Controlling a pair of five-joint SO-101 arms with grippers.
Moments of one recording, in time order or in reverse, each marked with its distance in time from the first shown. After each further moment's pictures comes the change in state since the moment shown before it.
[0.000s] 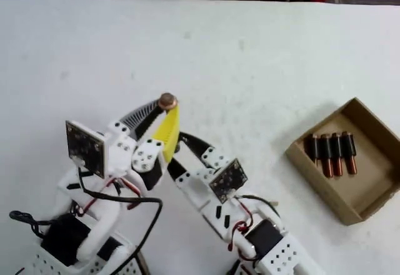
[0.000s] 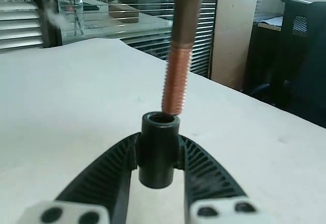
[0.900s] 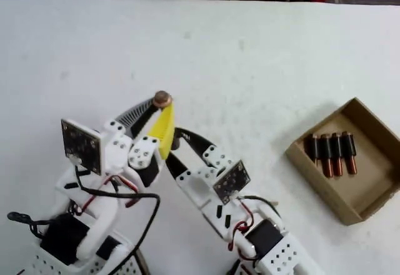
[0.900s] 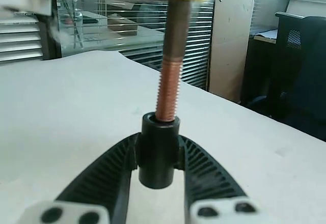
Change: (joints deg) left arm -2.1 -0.1 0.0 0.1 0.4; right arm 0.1 0.0 0.0 -3.0 0.0
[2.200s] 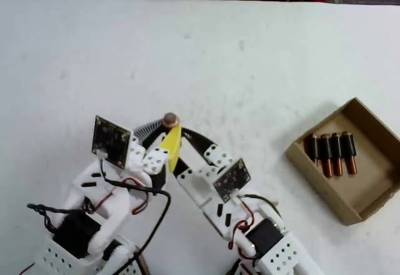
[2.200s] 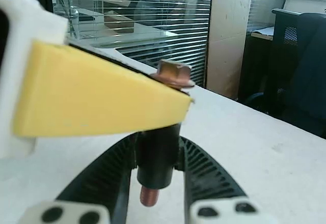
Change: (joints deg) left arm 1.3 -1.2 8.2 6.2 0.4; right arm 1.1 0.1 0.0 0.1 0.0
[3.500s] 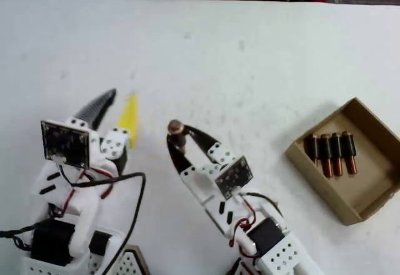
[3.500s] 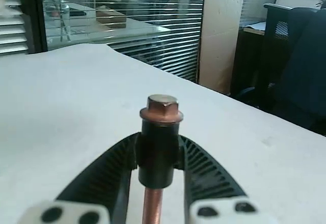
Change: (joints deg) left arm -19.0 0.1 -9.5 0.0 -11.7; right arm 2.5 0.0 0.1 0.9 0.2
